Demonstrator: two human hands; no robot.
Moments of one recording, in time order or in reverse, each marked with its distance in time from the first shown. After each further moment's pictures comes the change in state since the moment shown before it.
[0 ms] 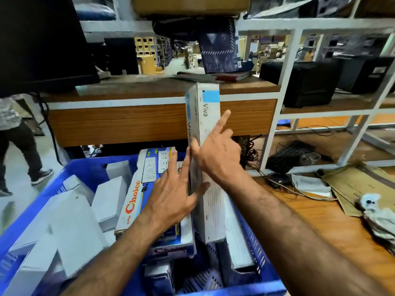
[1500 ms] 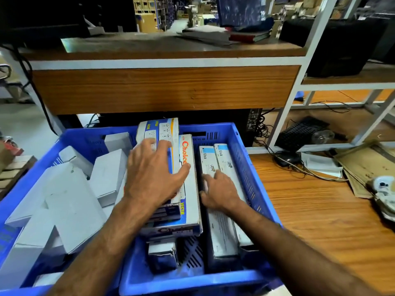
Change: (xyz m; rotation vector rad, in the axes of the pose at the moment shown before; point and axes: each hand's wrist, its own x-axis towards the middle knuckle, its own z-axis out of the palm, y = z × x) left_hand -0.015 -0.025 -0.027 0.105 -0.005 -0.311; right_hand -0.064 0.073 0.161 -0.111 -0.632 -0.131
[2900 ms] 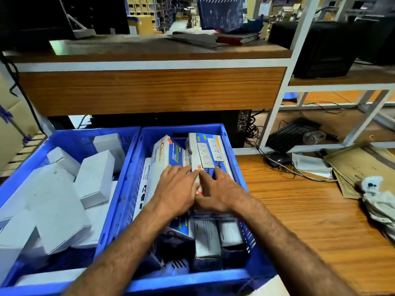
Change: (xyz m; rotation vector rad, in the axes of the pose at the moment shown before) left_hand 0.000 0.046 0.090 0.209 -0.277 0.318; right_hand -0.050 0.026 -0.065 0.021 -0.171 -0.097
